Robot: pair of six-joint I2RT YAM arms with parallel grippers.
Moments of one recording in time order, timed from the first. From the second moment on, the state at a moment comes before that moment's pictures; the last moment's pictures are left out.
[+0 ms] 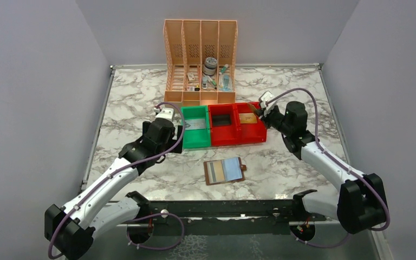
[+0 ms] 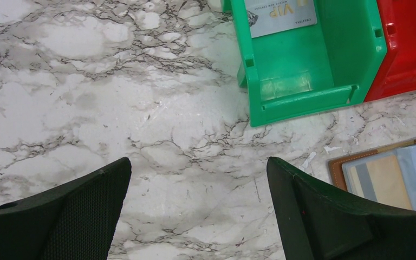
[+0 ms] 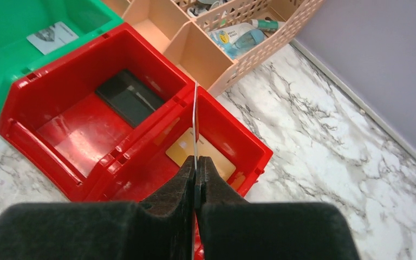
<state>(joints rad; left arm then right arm) -0.61 0.93 0.77 -0.61 -0.37 -0.31 0.28 1.18 0.65 0.28 -0.36 -0.40</state>
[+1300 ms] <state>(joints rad) -0.60 0.90 0.76 -0.59 -0.42 -0.30 0.29 1.68 0.86 0.24 -0.40 -0.92</state>
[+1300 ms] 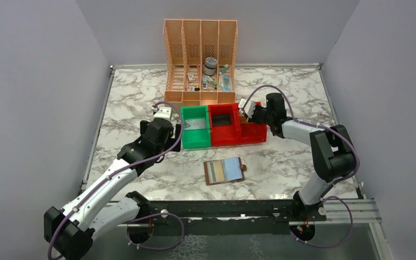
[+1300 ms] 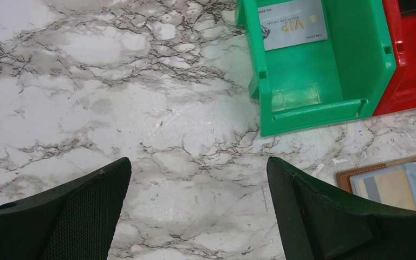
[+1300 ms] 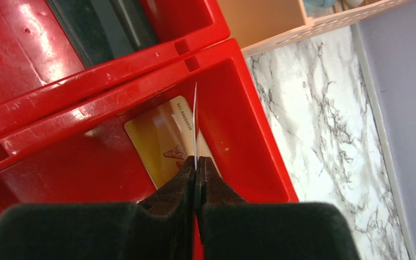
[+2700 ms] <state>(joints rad) -0.54 0.95 0.76 -0.58 -0.37 -0.28 0.29 1.77 0.90 0.17 -0.41 -0.99</state>
